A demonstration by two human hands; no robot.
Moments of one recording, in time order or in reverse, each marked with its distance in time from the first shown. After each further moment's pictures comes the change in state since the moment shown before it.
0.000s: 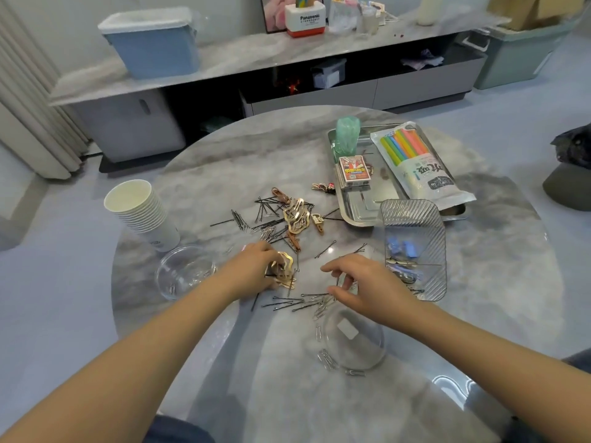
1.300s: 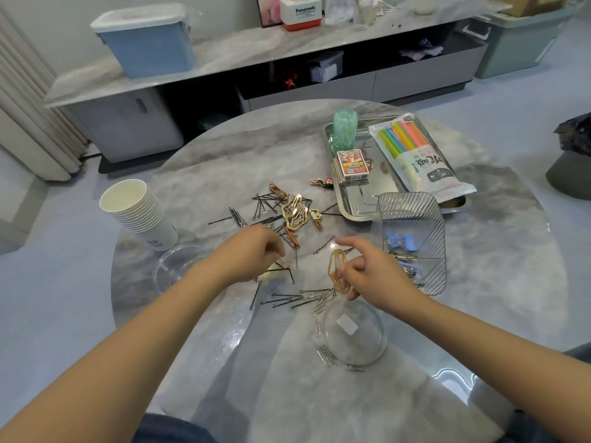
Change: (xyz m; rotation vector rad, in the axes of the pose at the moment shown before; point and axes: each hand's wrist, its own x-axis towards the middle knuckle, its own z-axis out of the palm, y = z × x) left_hand -0.015 0.027 -0.044 -0.071 0.104 0.033; right_hand 0.001 -0.004 -0.003 0.510 0.091 0.340
